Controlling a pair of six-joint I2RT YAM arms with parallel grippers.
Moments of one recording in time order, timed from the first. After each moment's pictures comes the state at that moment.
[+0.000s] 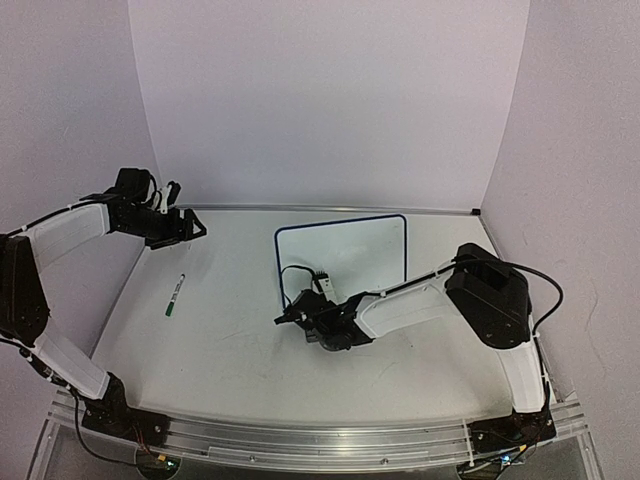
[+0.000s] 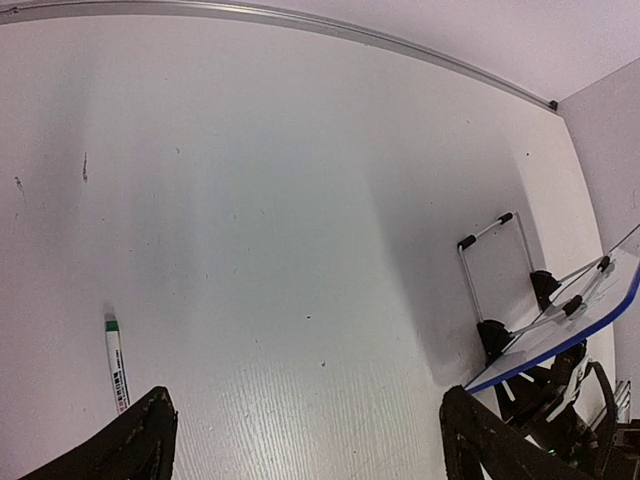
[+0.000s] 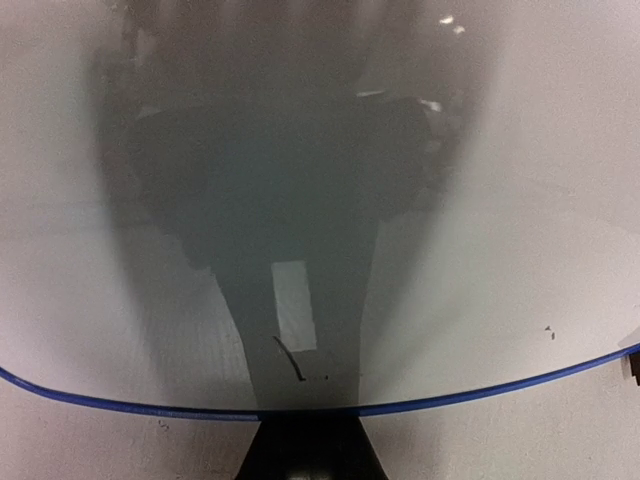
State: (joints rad) left arm -0.12 1.47 1.15 -0.49 0.39 -0.21; right arm 1.10 2.21 1.39 -0.20 0.69 0.71
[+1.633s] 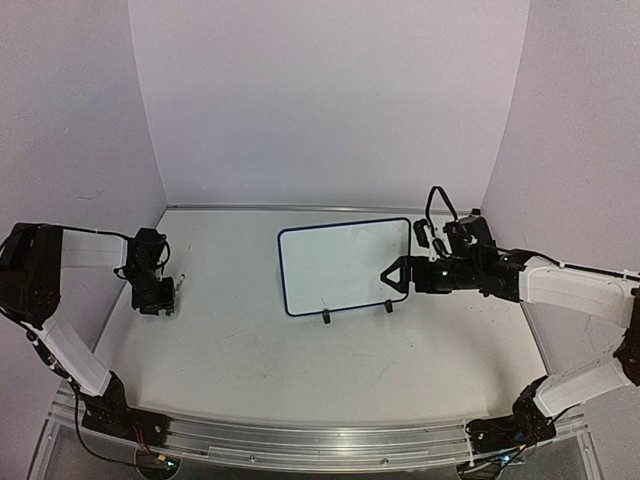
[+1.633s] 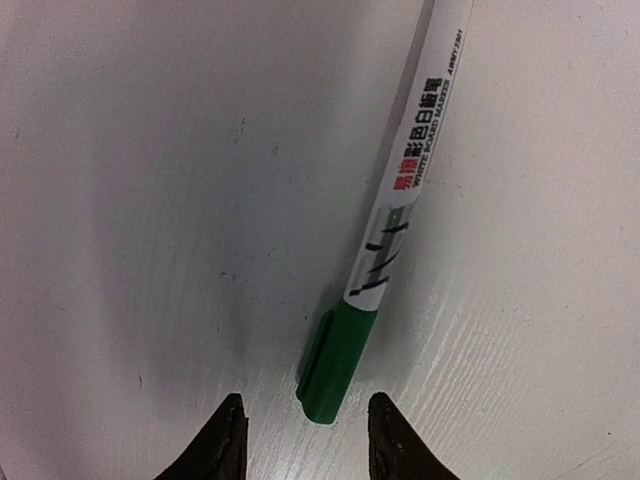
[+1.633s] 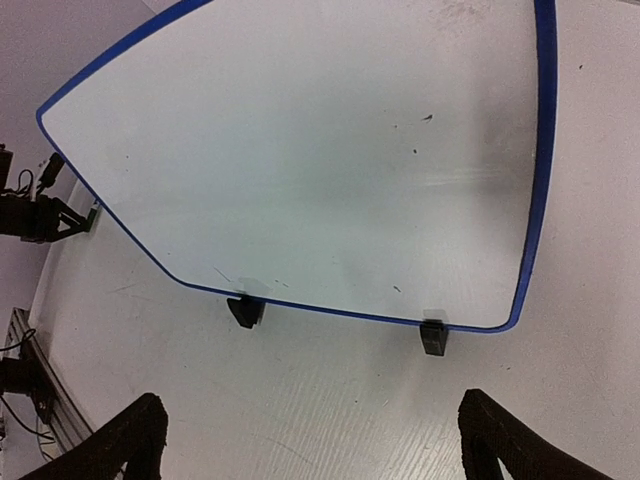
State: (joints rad) left arm -0.12 1.60 0.86 -0.59 -0.05 -0.37; right arm 0.59 1.31 0.83 -0.18 -0.18 0.44
